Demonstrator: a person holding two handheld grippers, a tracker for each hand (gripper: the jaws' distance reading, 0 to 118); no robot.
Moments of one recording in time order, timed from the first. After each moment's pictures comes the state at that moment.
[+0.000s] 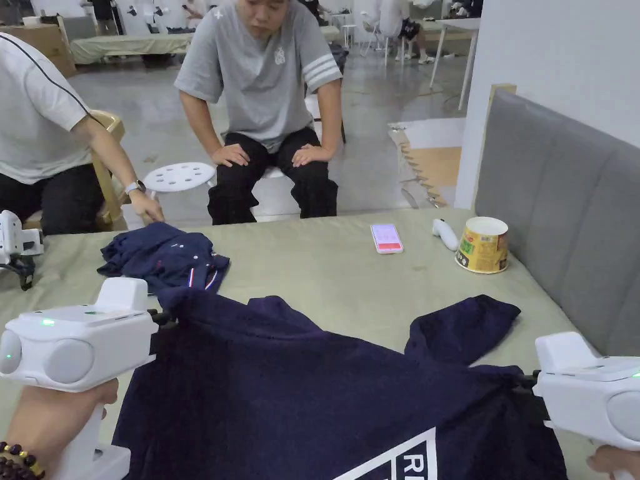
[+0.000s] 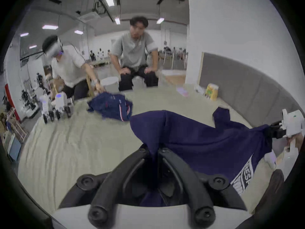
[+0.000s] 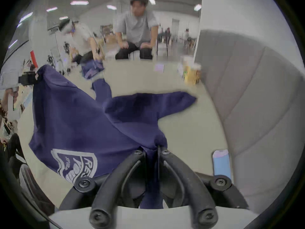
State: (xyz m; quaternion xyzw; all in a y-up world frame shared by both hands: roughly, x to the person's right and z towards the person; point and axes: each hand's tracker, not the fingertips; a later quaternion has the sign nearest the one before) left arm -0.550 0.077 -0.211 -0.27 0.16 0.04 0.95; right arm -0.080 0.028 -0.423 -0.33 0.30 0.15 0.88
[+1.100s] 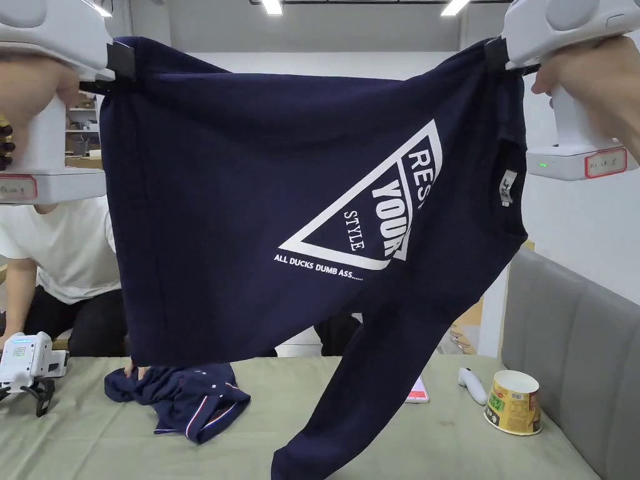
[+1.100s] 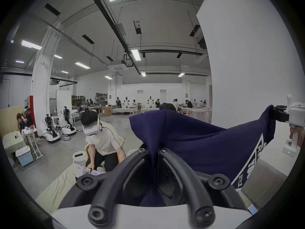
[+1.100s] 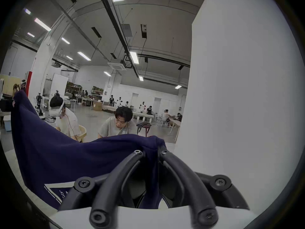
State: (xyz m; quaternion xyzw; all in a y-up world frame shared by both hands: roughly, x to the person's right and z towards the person) left arm -0.633 0.484 -0.264 -0.04 0.27 0.01 0.96; right arm -0.230 0.504 -0.535 0.02 0.24 0.10 0.97
